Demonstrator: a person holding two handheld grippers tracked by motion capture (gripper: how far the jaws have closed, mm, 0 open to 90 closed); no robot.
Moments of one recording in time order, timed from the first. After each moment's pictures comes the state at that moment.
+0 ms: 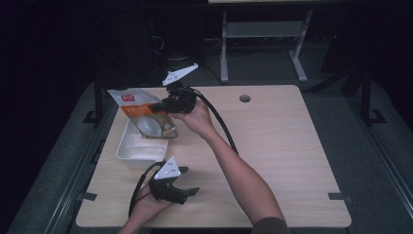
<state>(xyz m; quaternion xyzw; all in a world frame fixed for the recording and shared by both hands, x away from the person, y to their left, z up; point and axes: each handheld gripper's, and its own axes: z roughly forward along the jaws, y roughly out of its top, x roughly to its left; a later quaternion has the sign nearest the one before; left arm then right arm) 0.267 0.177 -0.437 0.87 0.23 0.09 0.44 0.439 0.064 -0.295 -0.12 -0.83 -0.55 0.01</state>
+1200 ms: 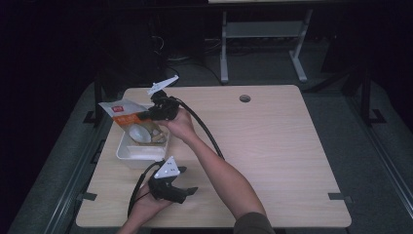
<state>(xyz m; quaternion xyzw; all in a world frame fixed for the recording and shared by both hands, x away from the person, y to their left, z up) 0.269 0.180 -0.441 0.87 0.24 0.10 0.42 0.461 0.118 -0.345 -0.14 -0.83 -0.53 0.04</state>
